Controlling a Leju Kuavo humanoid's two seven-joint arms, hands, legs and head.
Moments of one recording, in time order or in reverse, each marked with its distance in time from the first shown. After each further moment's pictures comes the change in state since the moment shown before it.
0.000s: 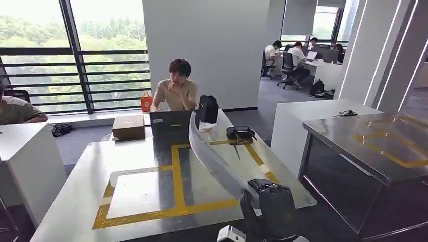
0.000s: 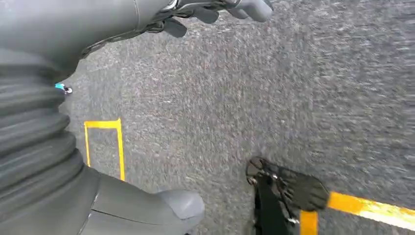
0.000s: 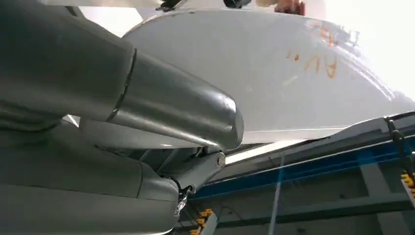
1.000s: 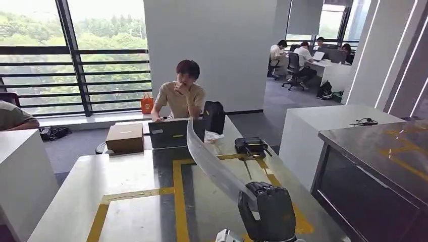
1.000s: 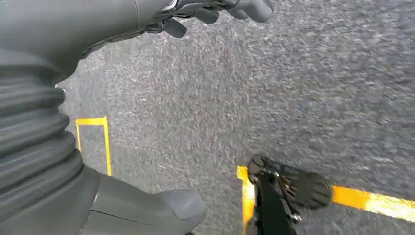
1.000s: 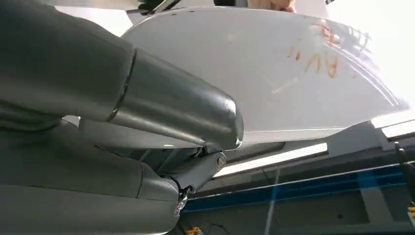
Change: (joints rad) left arm -0.011 -0.003 -0.002 0.000 -0.016 -0.005 0.007; right arm 0.021 -0.003 -0.002 -0.017 0.023 0.039 0.007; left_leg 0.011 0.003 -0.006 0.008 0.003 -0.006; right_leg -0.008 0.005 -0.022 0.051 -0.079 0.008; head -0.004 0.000
